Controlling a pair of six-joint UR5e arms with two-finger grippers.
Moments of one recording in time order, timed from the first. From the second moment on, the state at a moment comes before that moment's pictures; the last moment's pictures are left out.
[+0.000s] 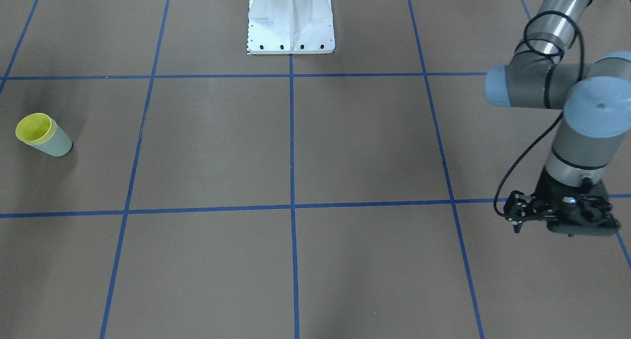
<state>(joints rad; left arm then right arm) -1.13 -2.08 -1.48 -1.70 -1.95 -0.43 1.40 -1.47 1.67 -1.30 2.31 0.45</state>
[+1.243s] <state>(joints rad) -1.60 -1.46 -1.86 -1.50 -2.30 -0.09 1.59 -1.40 1.49 -1.44 2.32 0.33</state>
